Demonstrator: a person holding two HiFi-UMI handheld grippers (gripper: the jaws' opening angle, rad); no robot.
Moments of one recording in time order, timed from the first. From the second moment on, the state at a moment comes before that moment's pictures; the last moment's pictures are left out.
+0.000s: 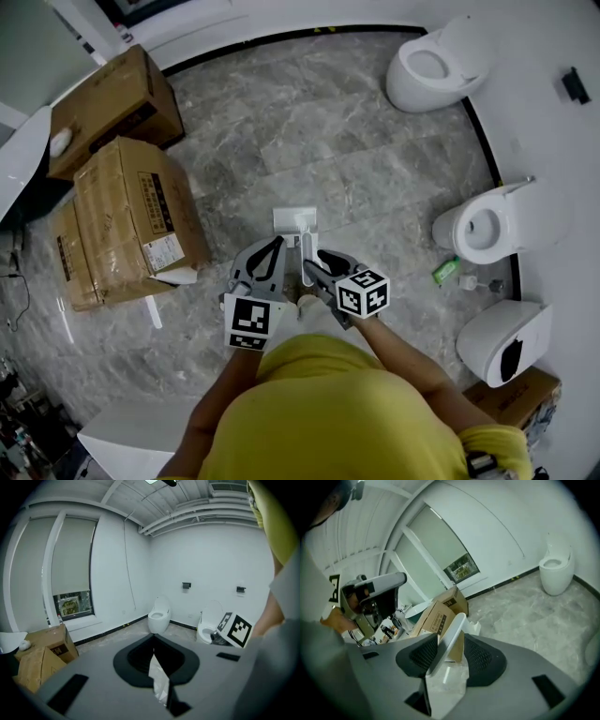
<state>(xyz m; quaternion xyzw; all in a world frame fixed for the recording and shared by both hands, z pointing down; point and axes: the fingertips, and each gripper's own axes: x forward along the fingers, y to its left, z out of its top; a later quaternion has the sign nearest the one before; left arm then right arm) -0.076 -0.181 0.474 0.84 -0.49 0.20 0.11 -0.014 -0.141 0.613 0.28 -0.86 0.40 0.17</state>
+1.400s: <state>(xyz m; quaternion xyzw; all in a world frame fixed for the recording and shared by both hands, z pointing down) -0.080 -0.173 0.468 0.85 -0.47 0.19 0.12 -0.037 -0.155 0.500 0.17 -0.81 0.55 -0.04</state>
